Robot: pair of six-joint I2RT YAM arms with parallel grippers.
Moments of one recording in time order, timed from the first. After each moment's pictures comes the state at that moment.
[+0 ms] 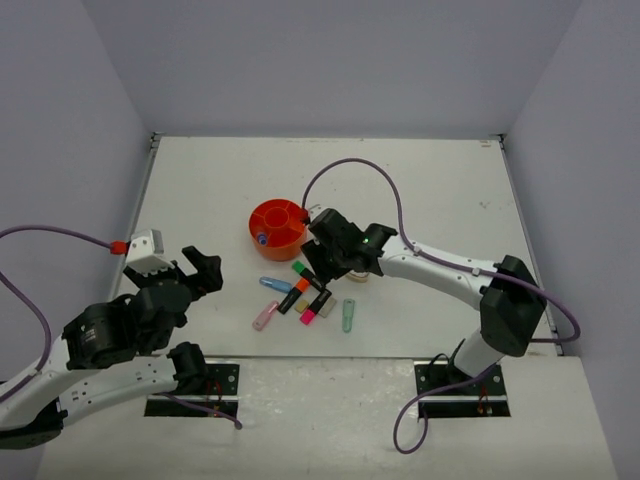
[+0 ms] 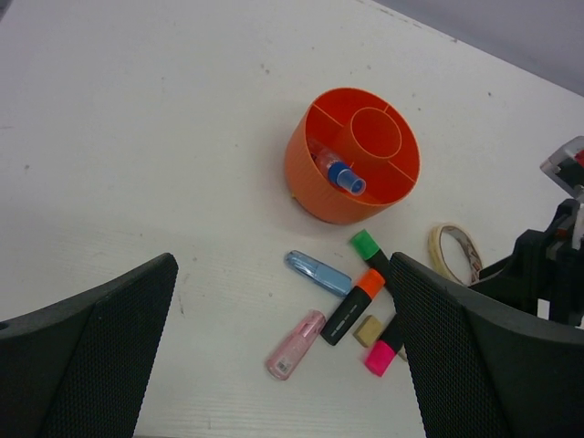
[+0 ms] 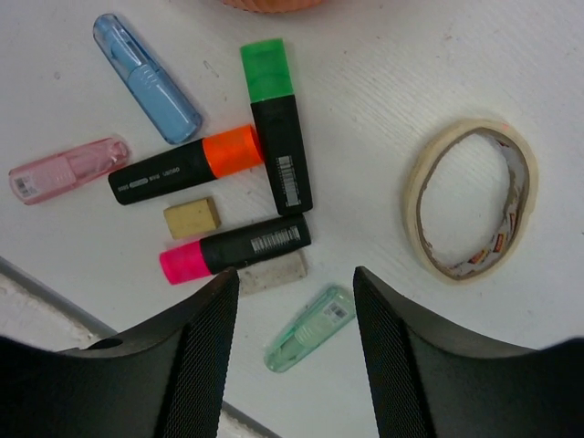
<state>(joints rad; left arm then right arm) -1.10 0.48 0.94 -1.11 -1.01 -0.94 0.94 1.61 1.24 -0.62 0.11 0.31</state>
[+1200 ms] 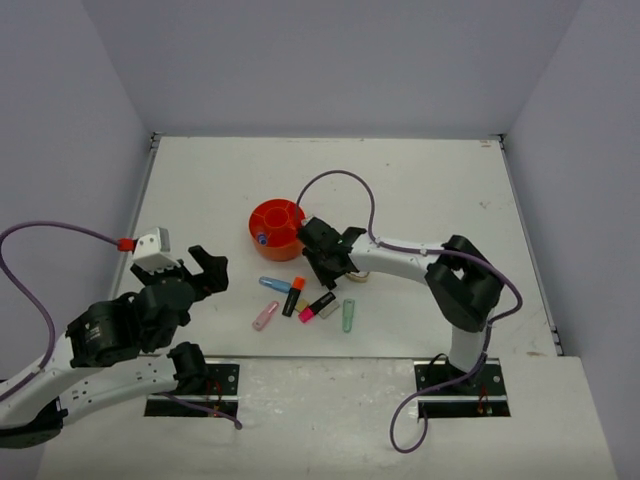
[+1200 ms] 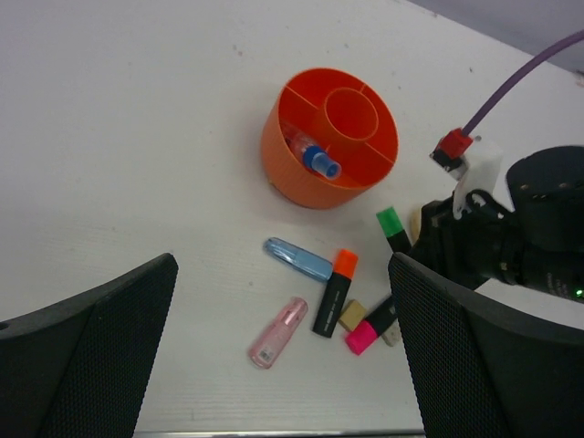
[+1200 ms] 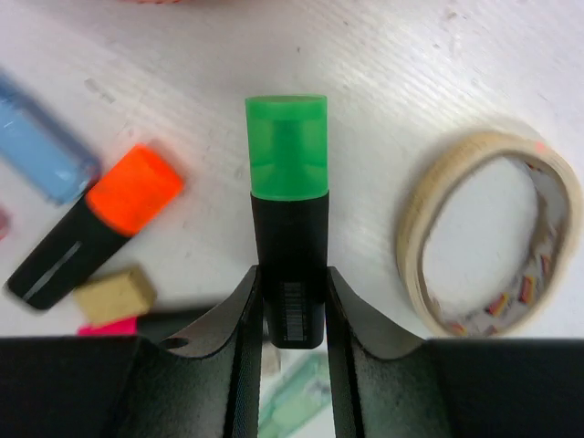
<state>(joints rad) -1.10 0.49 0.93 -1.07 -0.97 -0.93 0.92 1.87 1.26 -0.54 0.17 0.34</state>
